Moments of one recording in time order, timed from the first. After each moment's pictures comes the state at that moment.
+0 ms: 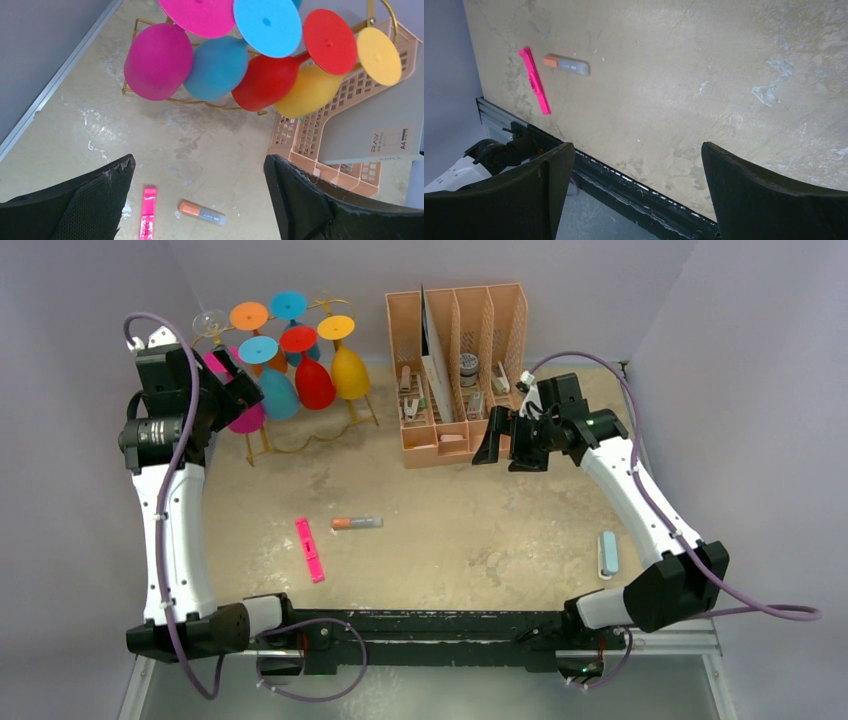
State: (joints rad) left arm 0.13 1.20 1.67 -0.98 -0.07 -0.49; right arm 0.31 1.39 1.37 -0.92 -0.39 0.43
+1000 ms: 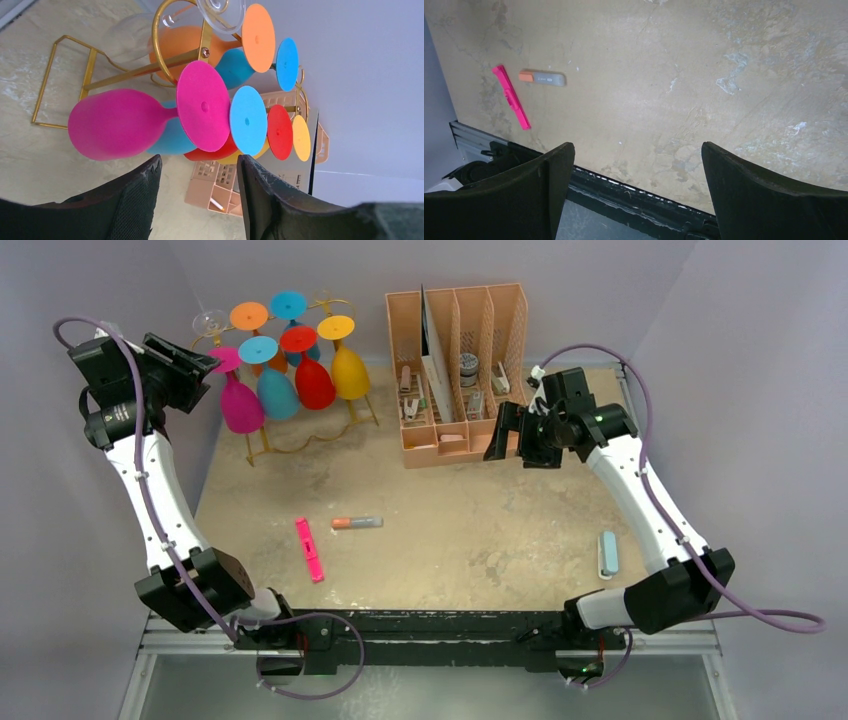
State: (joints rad) left arm 0.52 1.40 1.65 -0.68 0.48 -0.75; right arm 0.31 1.38 1.45 -1.02 -0.25 0.44
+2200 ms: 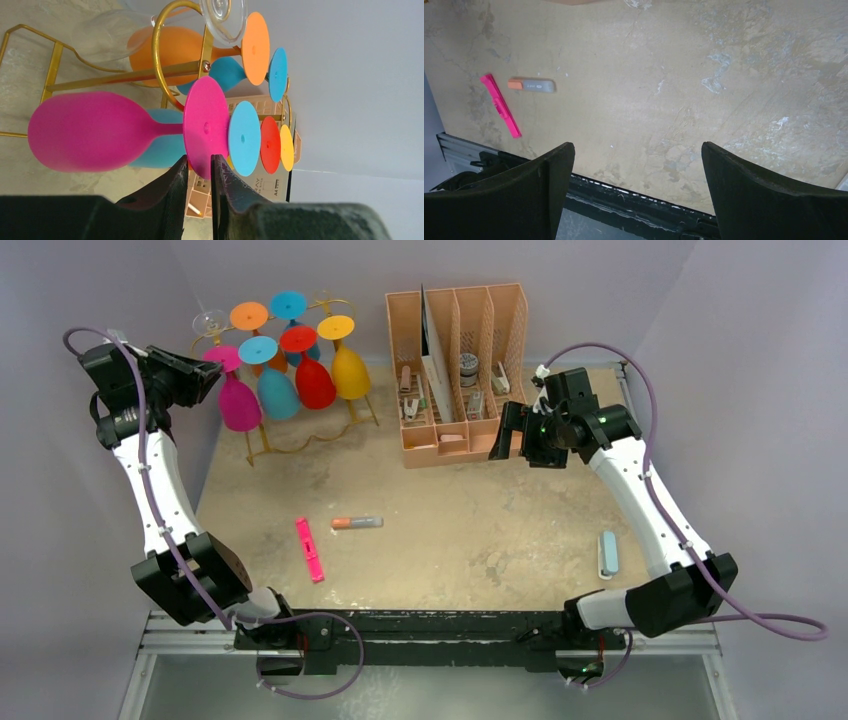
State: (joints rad) left arm 0.54 1.44 1.54 -0.48 0.57 -0.90; right arm 0.31 1.37 1.46 -1.04 -0.18 0.43
